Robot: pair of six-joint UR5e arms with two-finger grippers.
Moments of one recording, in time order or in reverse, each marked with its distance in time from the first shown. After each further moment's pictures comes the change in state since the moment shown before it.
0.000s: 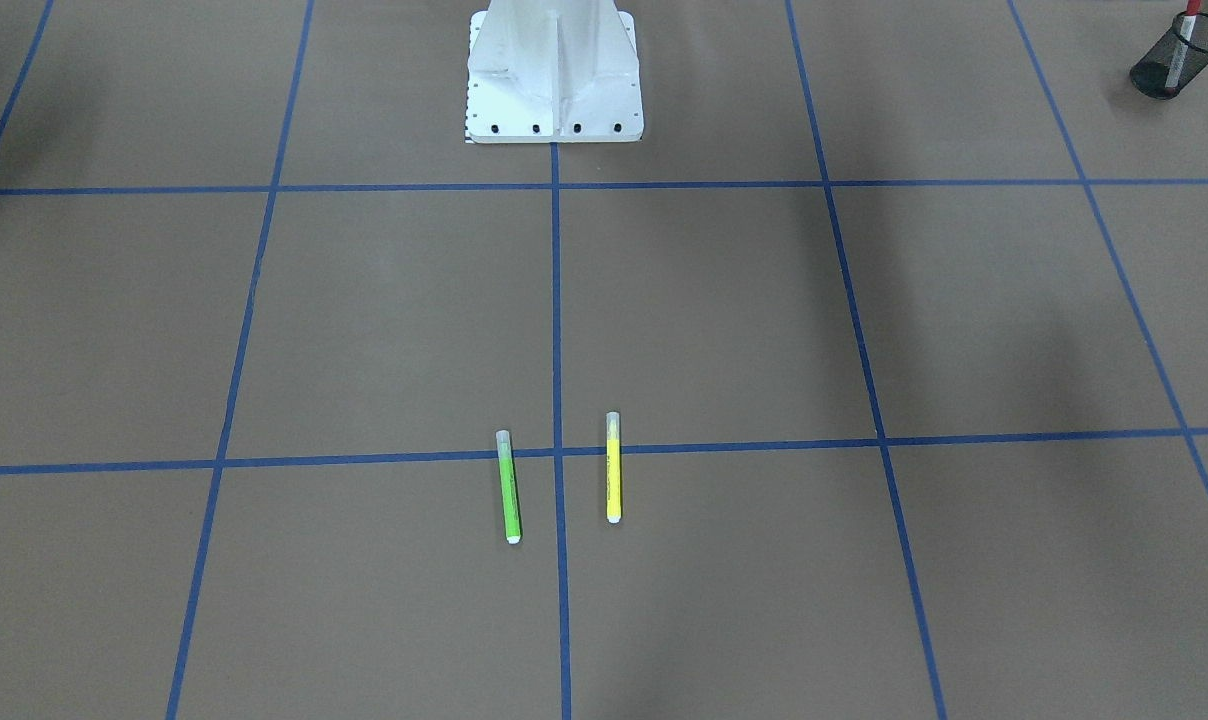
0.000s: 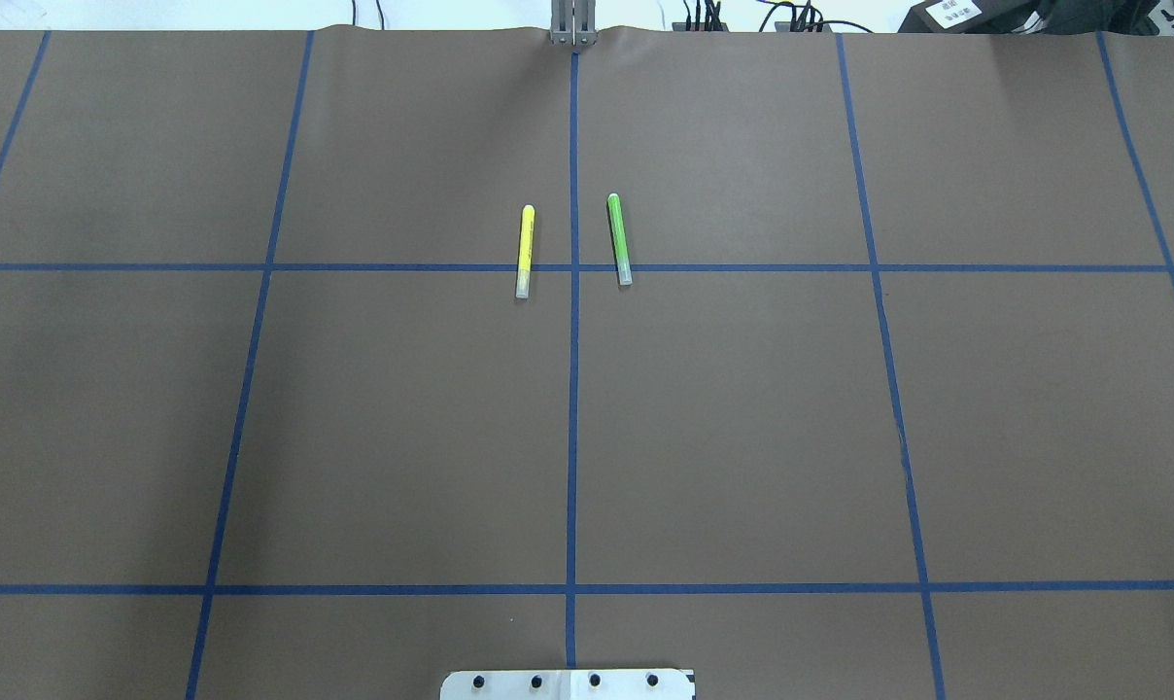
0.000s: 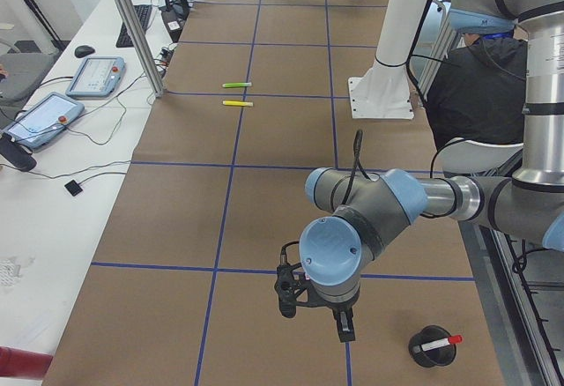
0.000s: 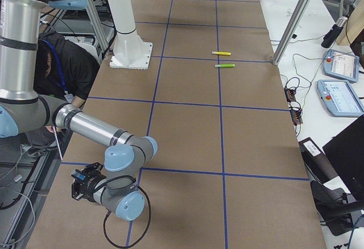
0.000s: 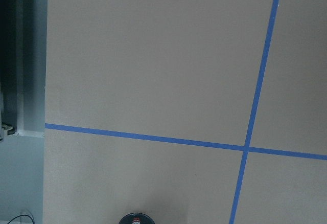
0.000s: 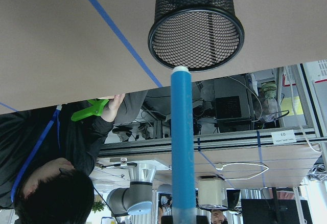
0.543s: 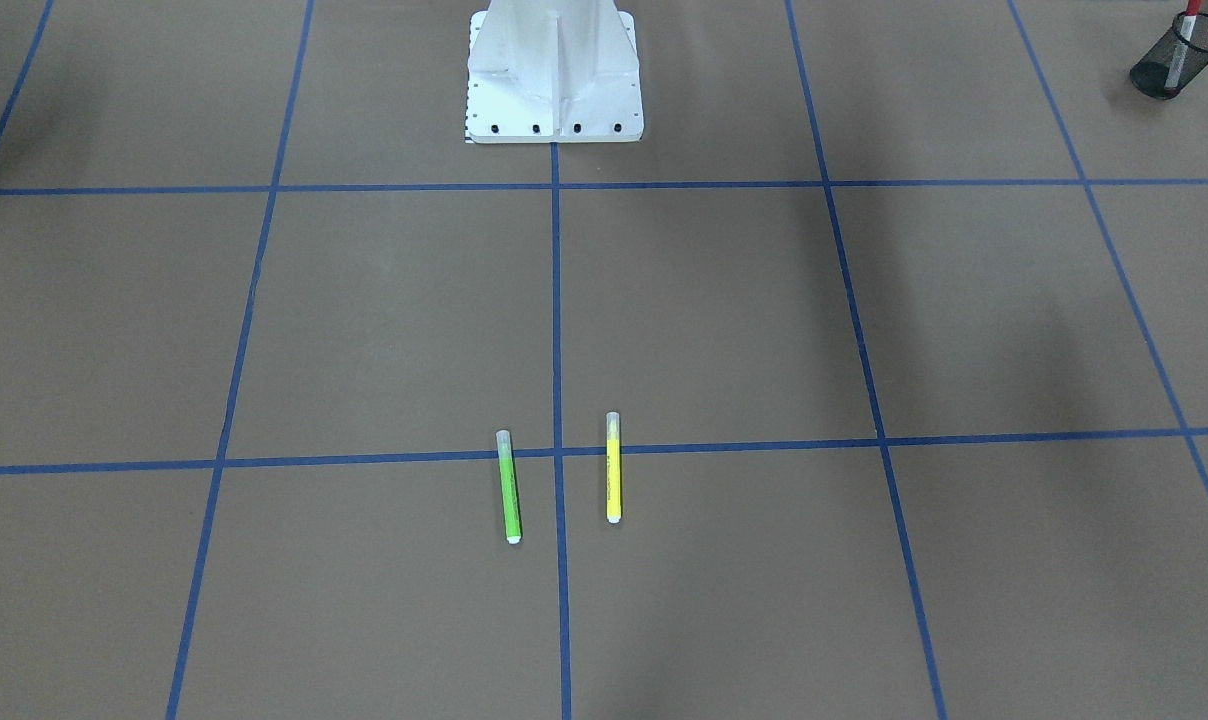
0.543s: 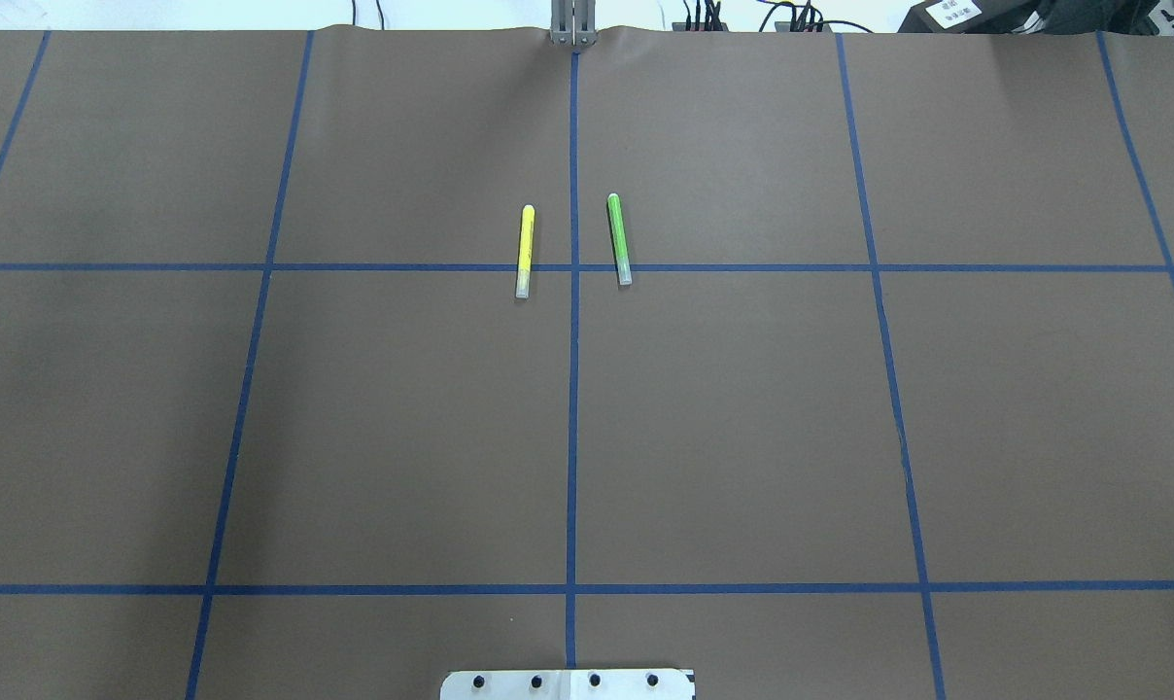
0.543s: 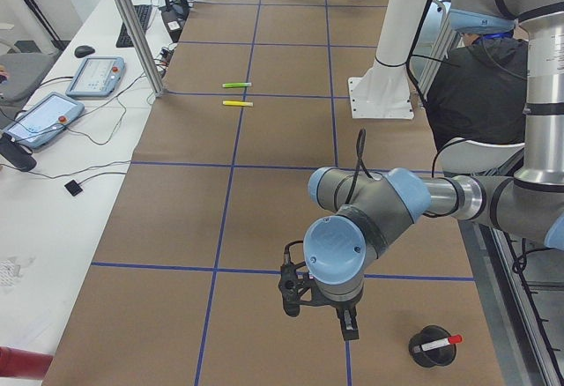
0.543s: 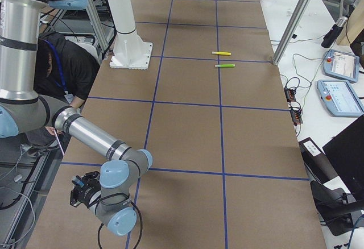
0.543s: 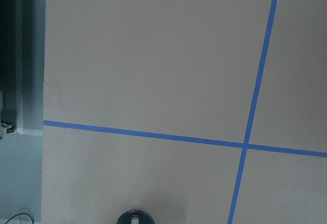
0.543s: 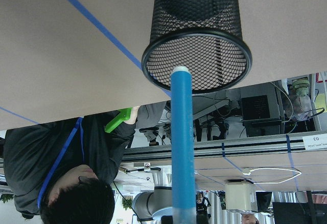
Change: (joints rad) left arm 0.000 0.015 -0.014 0.003 0.000 0.000; right arm 0.000 0.000 -0.114 0.094 0.044 -0.001
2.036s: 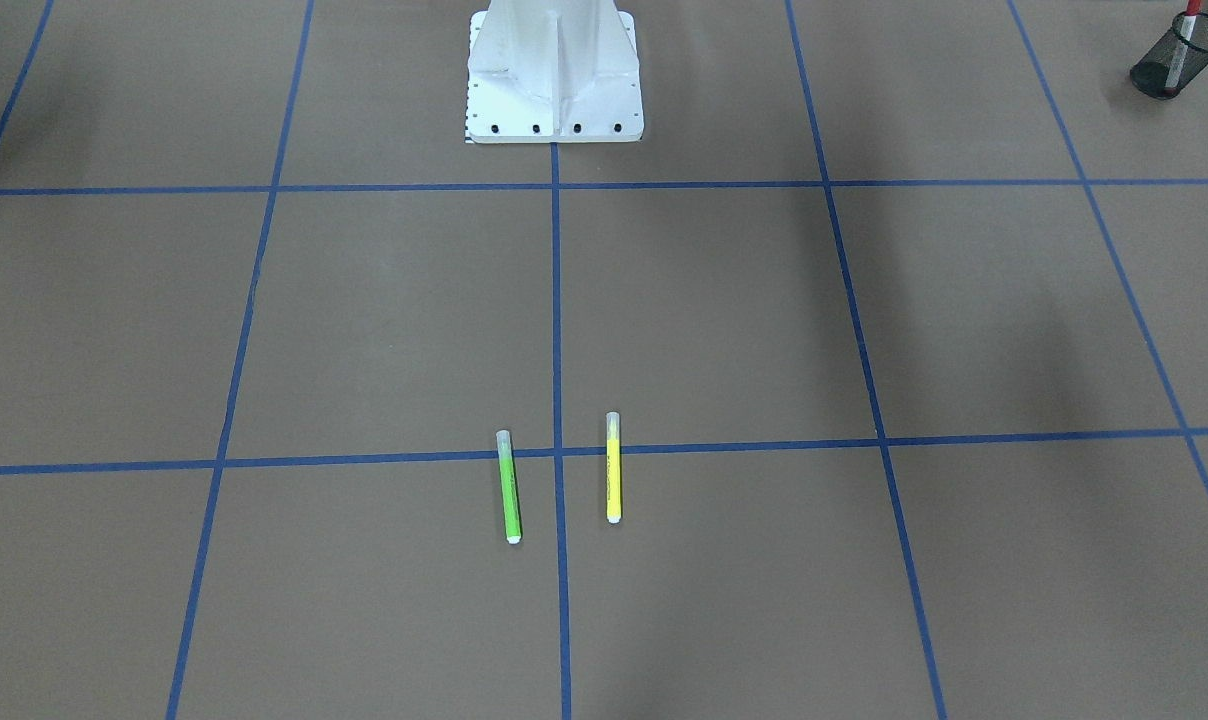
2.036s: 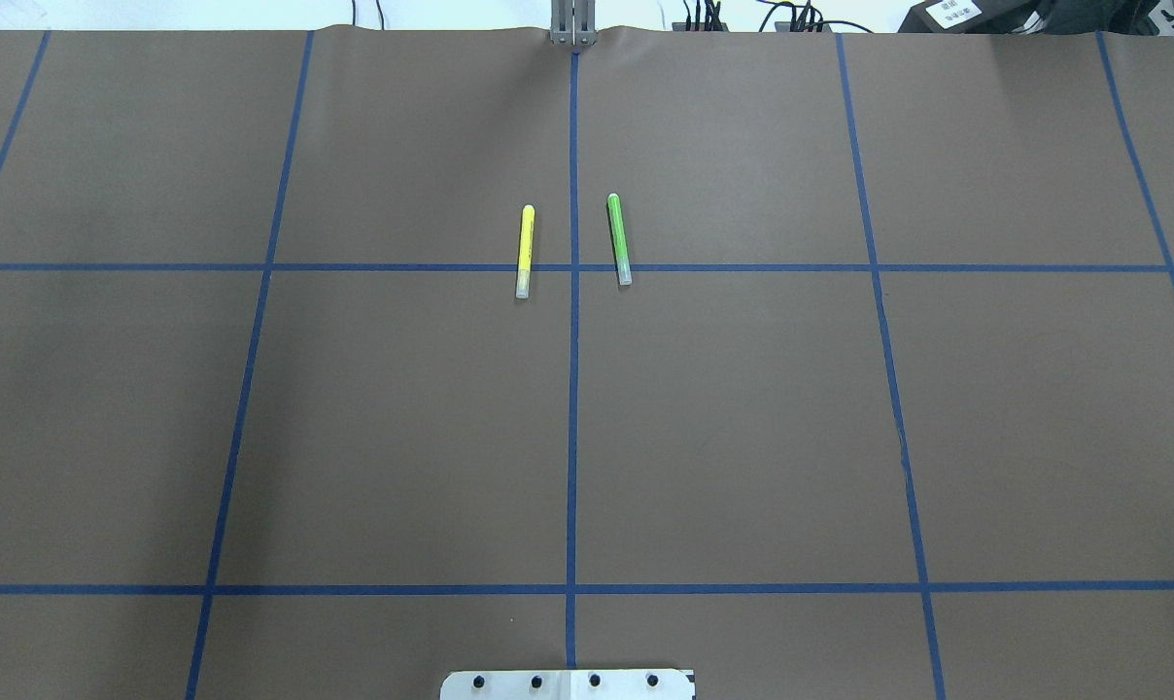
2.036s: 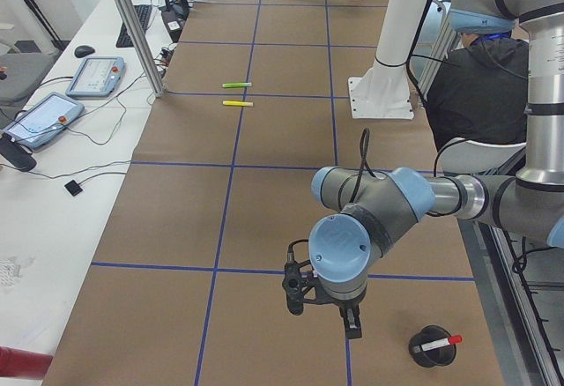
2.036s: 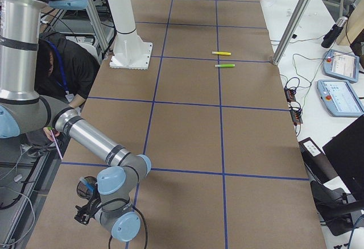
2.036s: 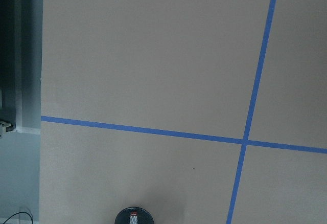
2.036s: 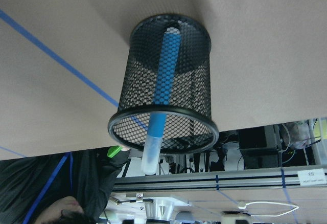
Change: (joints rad) left arm 0.000 0.015 -0.024 -0.006 0.000 0.000; right arm 0.000 0.028 -0.052 0.283 0.038 0.046
